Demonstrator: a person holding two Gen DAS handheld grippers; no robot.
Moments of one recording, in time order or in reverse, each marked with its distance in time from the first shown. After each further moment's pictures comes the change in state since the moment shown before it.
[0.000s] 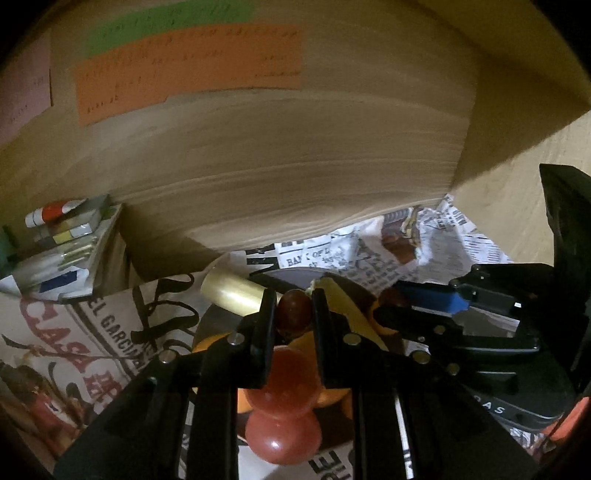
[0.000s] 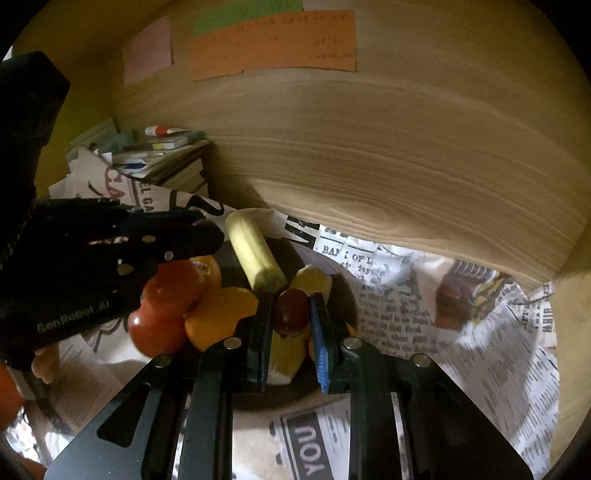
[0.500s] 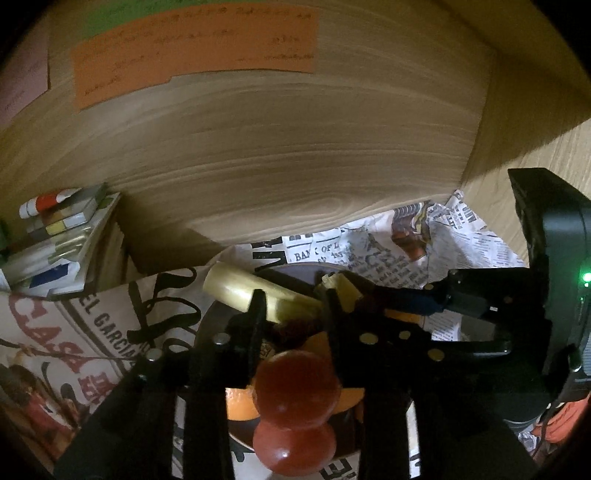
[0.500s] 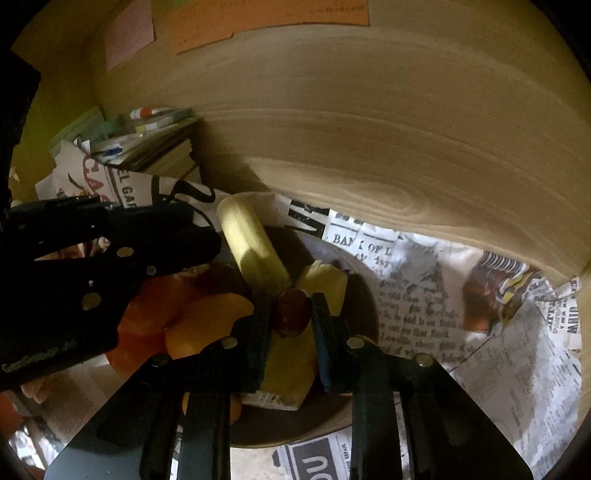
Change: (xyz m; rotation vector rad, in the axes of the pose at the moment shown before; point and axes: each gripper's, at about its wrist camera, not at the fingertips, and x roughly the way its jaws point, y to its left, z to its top) left arm 0.012 0.007 0.000 -0.013 0.015 0.007; right arm 0.031 -0.001 0.001 0.017 0.061 0.023
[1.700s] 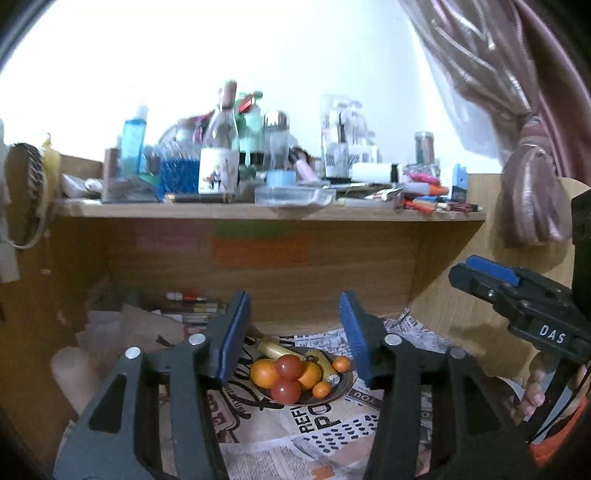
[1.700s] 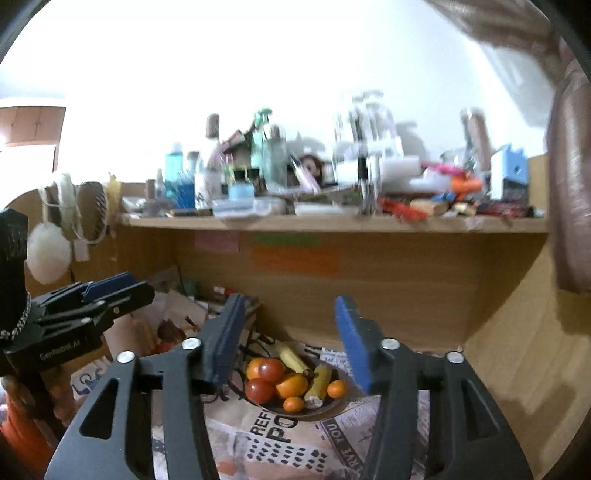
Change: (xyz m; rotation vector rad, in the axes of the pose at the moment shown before) left arm -0.303 -0.047 -0.084 -0.035 -0.577 0.122; right arm -0.297 0.095 -0.072 0.001 -0.665 -0.112
